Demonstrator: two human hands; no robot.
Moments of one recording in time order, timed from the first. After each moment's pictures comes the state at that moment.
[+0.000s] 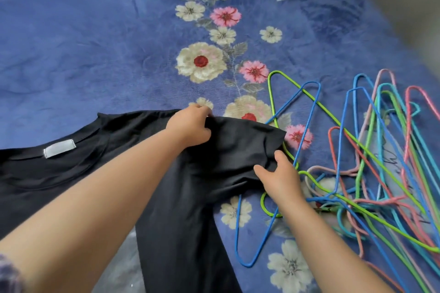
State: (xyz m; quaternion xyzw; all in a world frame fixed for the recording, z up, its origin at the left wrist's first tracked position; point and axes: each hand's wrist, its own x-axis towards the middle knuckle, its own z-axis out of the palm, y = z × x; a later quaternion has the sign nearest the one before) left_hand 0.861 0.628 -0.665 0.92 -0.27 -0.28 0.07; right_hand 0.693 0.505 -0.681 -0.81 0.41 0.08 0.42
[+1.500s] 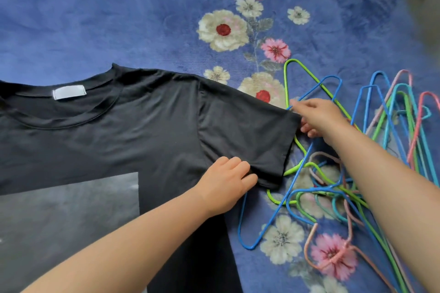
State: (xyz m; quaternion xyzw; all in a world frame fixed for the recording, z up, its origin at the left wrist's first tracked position) left_hand 0.702 0.654 -0.713 0.83 -0.53 0.04 0.14; right_hand 0.749 0.426 -0.654 -0.82 0.38 0.16 0.40
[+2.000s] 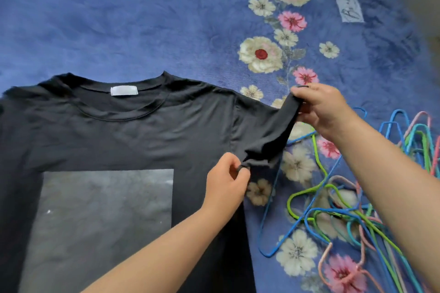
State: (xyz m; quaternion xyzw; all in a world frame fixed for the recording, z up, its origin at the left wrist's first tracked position) left_hand 0.692 0.683 -0.654 0.79 0.07 -0.16 0.59; right_hand 0.795 0.506 -0.586 -0.71 0.27 0.10 0.65
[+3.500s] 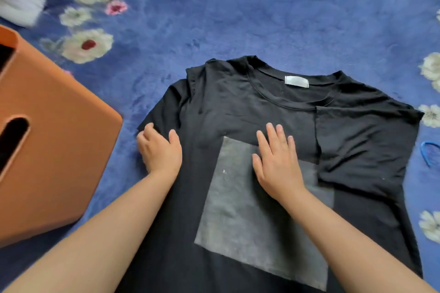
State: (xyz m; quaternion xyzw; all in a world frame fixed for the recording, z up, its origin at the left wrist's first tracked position) left_hand 0.696 1.055 -0.676 0.85 0.44 0.03 0.30; right_hand 0.709 0.847 -0.693 -0.98 -0.17 0.09 0.08
